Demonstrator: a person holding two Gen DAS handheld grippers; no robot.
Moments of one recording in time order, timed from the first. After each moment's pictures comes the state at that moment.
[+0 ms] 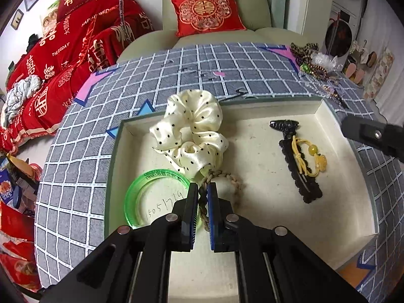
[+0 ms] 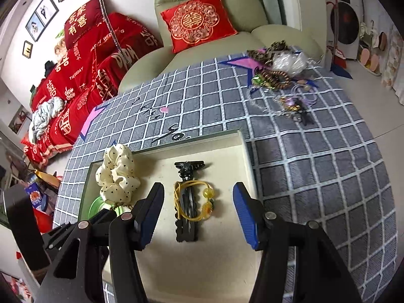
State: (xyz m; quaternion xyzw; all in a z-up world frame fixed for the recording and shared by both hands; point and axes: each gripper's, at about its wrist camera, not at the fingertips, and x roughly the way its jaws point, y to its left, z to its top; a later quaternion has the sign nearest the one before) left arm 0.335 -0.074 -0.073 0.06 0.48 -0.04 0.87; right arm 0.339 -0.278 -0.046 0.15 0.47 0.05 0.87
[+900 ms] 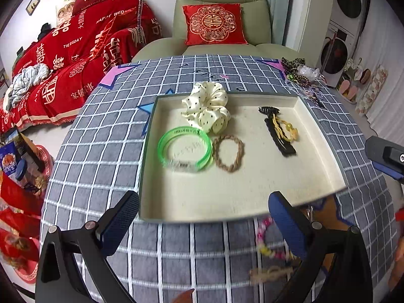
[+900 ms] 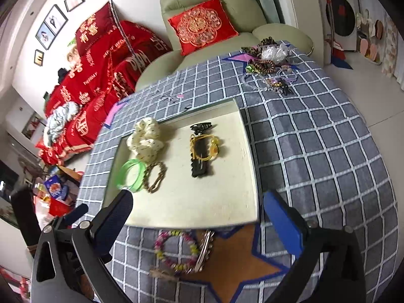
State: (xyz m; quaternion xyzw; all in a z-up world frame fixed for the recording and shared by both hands) left arm 0.234 -0.037 -0.040 0.02 0.46 -0.05 0.89; right arm 0.238 -0.288 -0.023 0.18 0.45 0.08 0.87
